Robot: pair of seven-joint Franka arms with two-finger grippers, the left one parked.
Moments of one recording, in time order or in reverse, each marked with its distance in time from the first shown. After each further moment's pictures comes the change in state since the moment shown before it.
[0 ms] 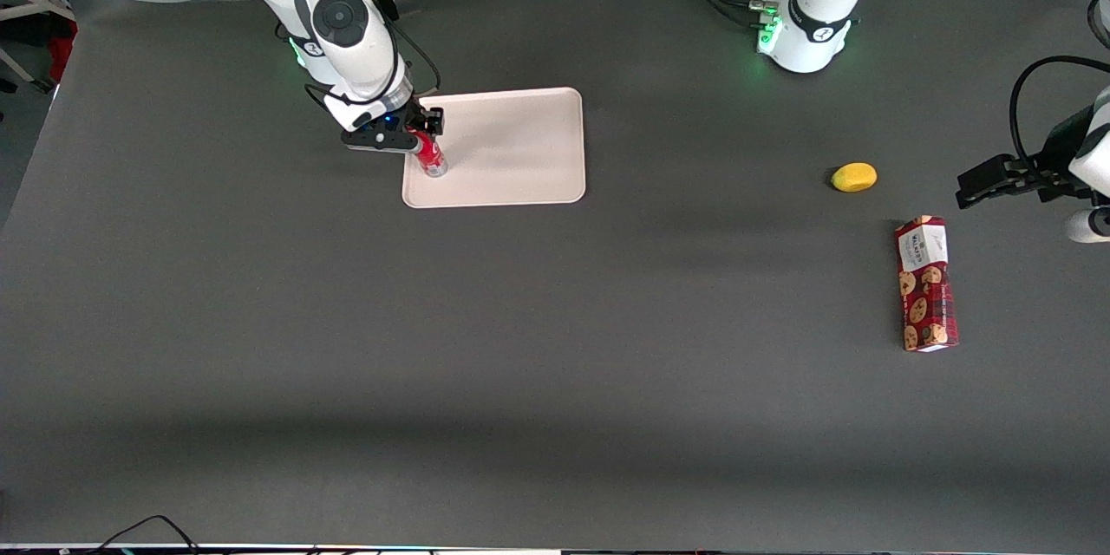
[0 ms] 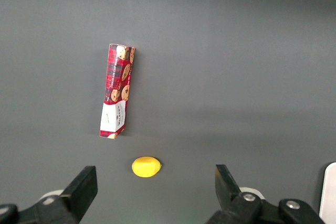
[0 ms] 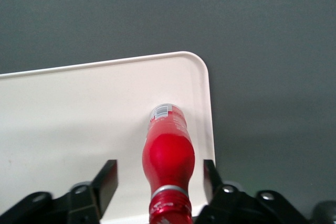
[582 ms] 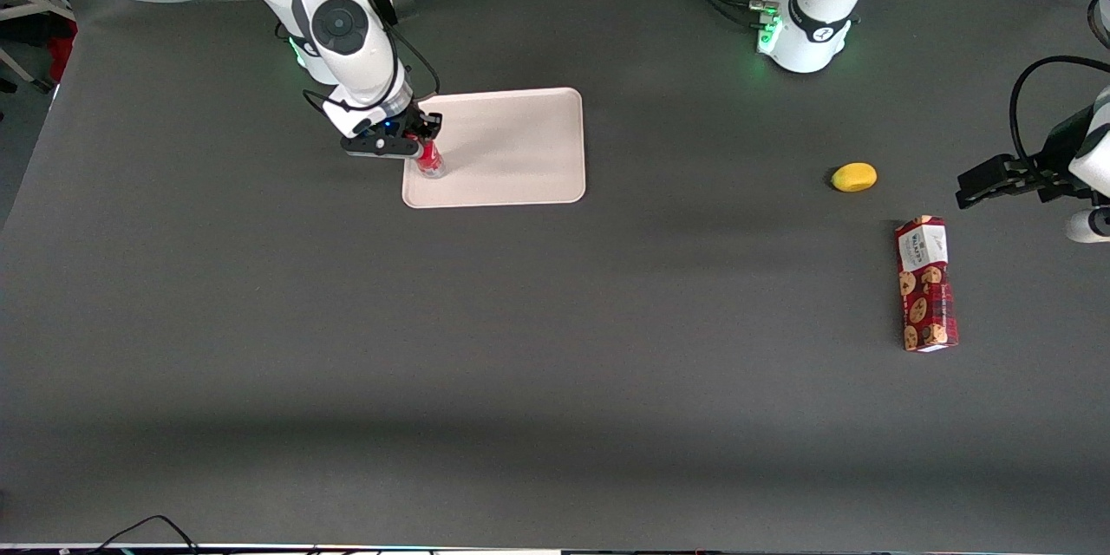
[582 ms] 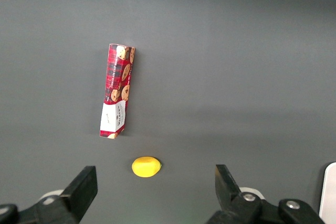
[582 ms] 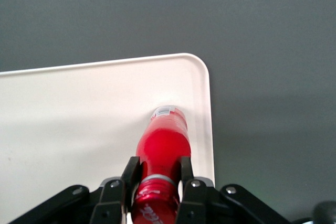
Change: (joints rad) arm -0.004 0.028 -0.001 0.028 -0.034 -0.027 0.000
